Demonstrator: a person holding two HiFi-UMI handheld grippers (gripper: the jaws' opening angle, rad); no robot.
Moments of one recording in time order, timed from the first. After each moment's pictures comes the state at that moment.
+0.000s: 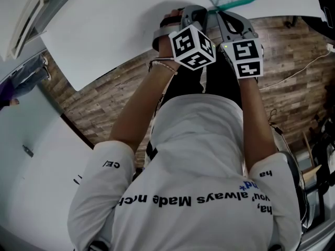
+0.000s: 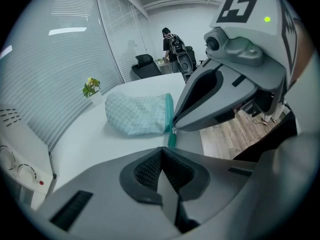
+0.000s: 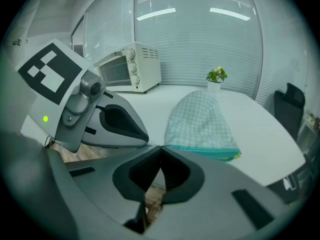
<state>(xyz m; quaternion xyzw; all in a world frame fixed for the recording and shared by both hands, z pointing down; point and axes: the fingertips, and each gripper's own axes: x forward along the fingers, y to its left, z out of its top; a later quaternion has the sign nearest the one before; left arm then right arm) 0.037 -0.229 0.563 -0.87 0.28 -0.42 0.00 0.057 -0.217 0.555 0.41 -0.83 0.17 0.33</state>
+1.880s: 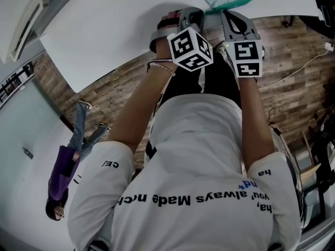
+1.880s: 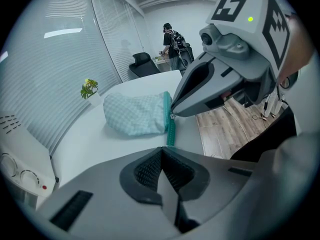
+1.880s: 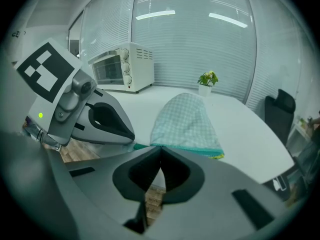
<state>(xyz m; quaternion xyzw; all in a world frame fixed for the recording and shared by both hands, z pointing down) 0.038 -0.227 0.565 -0.86 0.27 -0.44 0.02 0.083 -0.227 0.551 0.45 -0.81 0.15 0.34</state>
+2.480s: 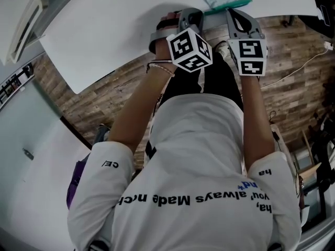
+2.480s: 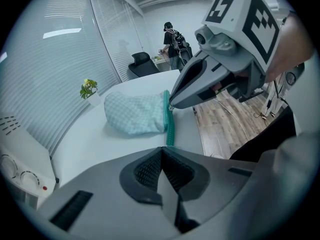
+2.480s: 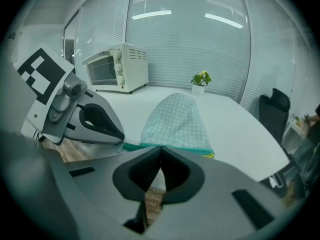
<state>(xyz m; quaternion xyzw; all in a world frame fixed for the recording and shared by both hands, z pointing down) 0.038 -0.226 0.565 -0.86 0.26 -0.44 0.02 0.102 -0.234 0.550 0.48 -0.80 0.15 0.34</state>
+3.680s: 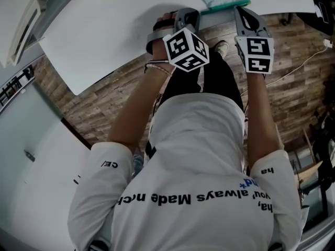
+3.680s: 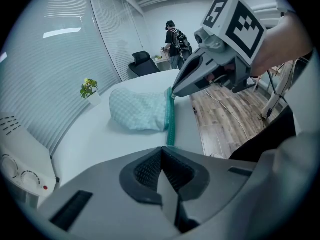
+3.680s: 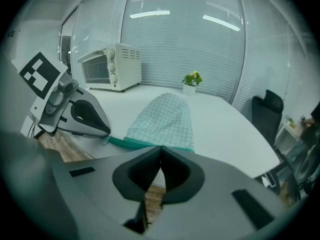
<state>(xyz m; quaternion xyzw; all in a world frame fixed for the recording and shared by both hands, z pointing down) 0.037 -0.226 0.565 -0.86 0.27 -0.44 0.02 0.139 -0.240 0.549 0.50 -0.78 0.14 0.34</state>
